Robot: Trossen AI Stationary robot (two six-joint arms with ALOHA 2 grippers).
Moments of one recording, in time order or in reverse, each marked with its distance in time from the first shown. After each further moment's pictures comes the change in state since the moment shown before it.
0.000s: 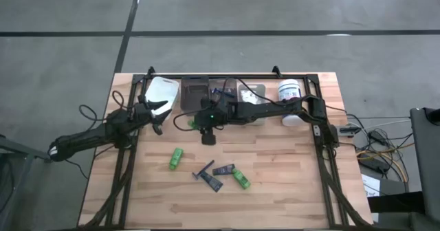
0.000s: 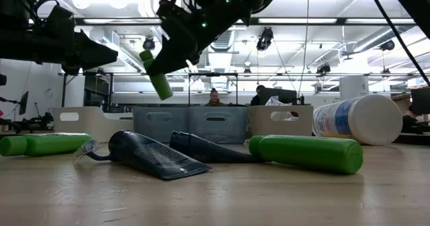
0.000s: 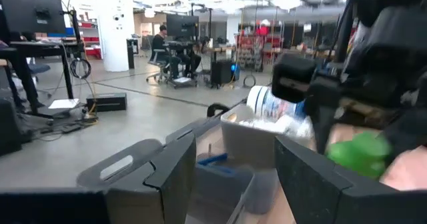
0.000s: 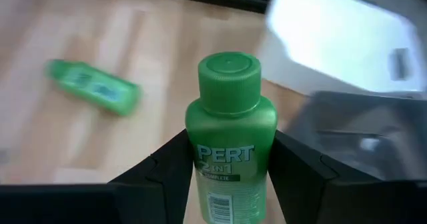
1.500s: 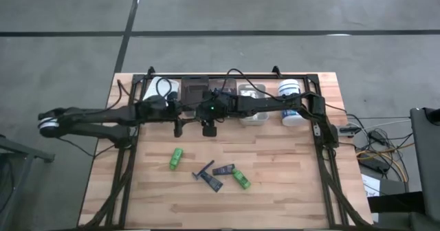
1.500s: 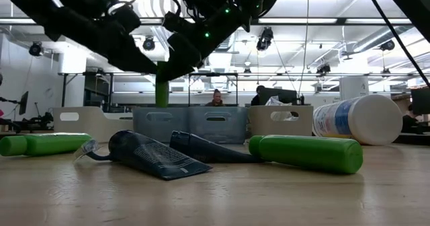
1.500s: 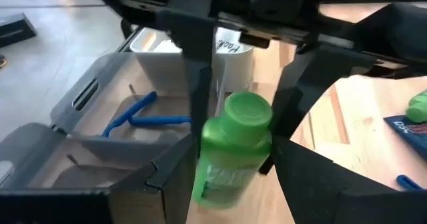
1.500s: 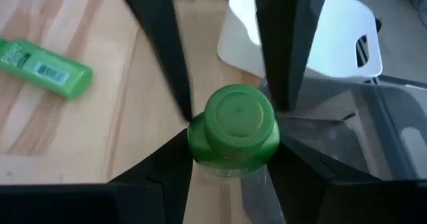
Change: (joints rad) left arm -0.002 0.874 0.430 0.048 0.265 0.134; right arm -0.061 0.000 0.002 -0.011 -0.009 -0.061
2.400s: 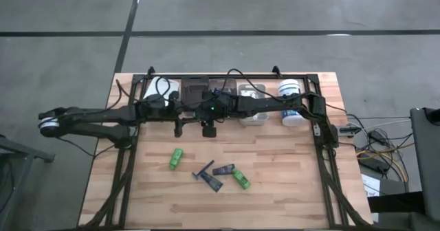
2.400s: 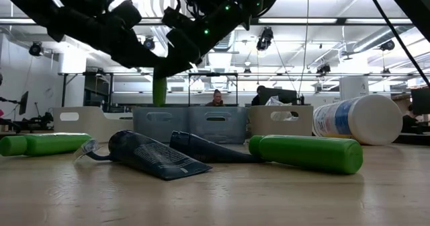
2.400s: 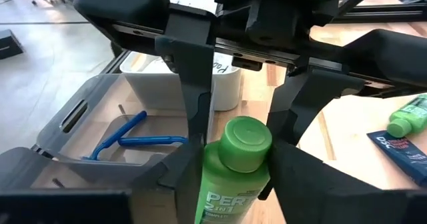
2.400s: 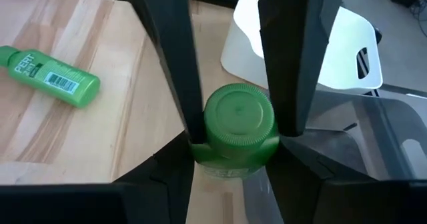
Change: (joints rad) left arm 0.001 0.009 -0.002 0.065 0.063 0.001; right arm 0.002 -0.002 0.002 0.010 -0.004 -0.010
